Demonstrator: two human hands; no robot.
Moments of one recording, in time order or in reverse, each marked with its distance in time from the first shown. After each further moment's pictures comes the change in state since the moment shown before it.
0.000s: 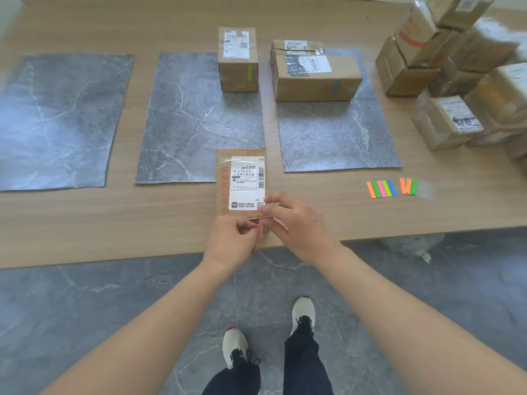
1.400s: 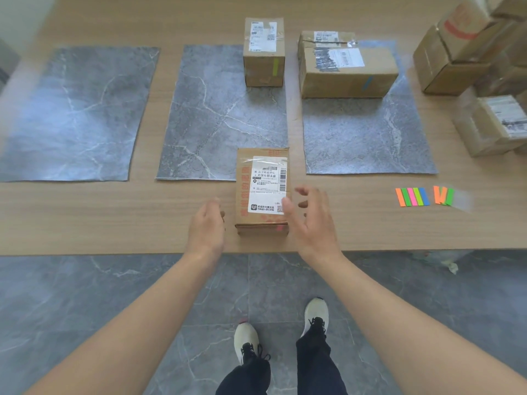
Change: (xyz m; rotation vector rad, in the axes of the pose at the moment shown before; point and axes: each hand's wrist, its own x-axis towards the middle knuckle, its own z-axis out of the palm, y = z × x) left_hand 0.027 -0.007 -0.049 -0.302 0.288 -0.265; right_hand 0.021 -0.014 0.018 0.297 0.092 0.470
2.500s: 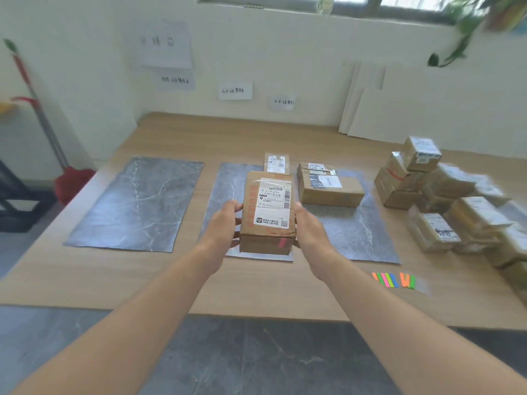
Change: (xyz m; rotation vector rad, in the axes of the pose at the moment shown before) left_hand -0.093 0.167 -0.094 -0.156 -0.258 0.253; right_hand 0.003 -0.210 -0.063 0.418 -0.064 0.211
